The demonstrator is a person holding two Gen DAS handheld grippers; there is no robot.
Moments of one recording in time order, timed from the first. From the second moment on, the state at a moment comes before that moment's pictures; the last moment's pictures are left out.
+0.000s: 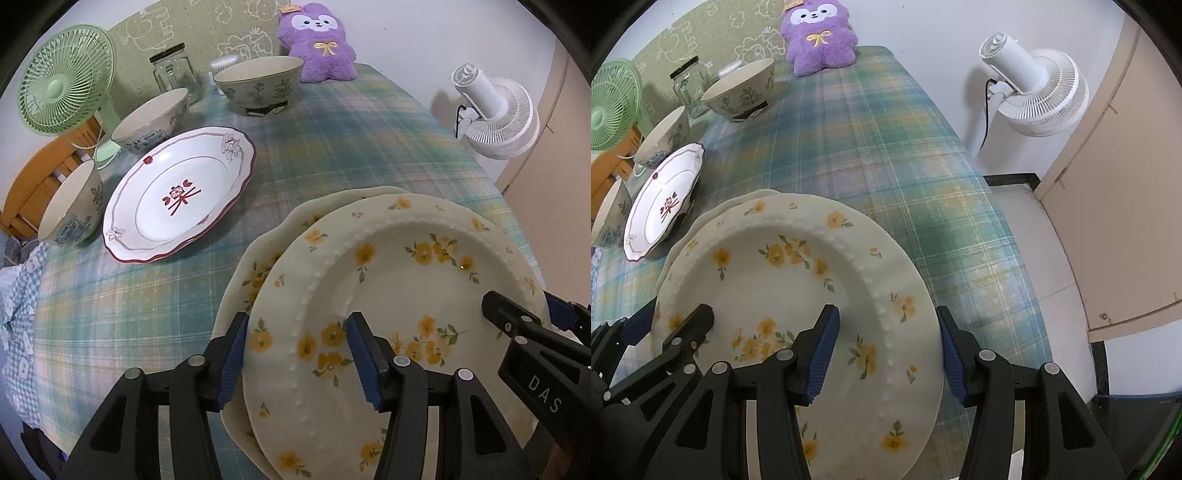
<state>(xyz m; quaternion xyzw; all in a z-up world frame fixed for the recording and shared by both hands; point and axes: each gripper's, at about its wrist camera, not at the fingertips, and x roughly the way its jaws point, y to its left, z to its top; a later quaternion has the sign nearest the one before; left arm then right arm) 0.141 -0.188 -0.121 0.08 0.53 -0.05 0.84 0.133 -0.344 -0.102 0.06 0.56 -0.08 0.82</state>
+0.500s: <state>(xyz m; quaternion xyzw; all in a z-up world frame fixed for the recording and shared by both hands) 0.149 -0.193 -0.121 0.08 0.56 -0.02 0.83 0.138 -0.346 -0.106 0.07 0.56 -0.07 0.82</state>
